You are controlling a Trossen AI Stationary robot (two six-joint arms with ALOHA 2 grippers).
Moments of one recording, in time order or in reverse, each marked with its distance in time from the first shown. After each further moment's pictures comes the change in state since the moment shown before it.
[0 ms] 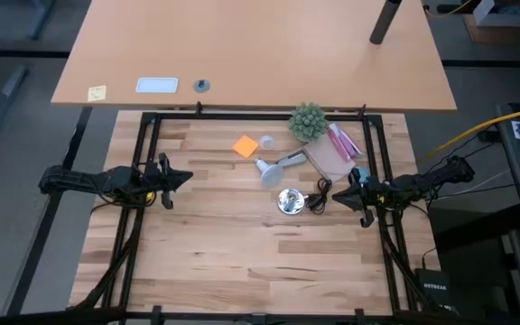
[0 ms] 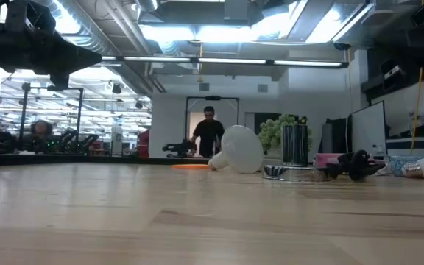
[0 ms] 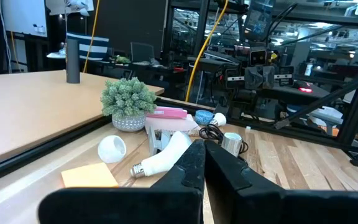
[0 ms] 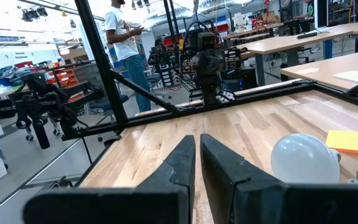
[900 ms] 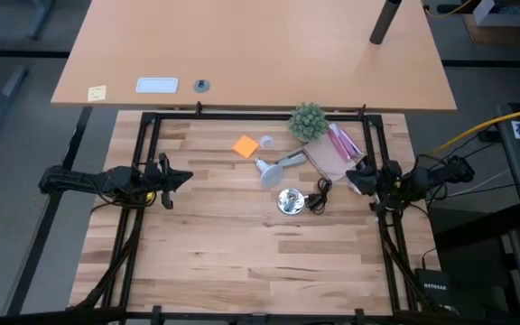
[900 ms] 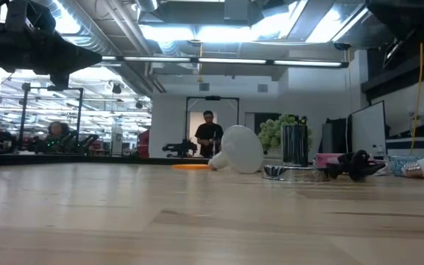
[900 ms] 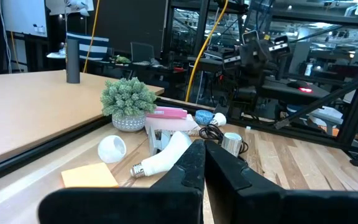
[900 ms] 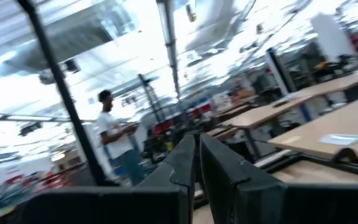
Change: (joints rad) left arm 0.000 0.000 0.000 0.000 0.000 0.000; right arm 0.000 0.000 0.000 0.419 0.203 0.002
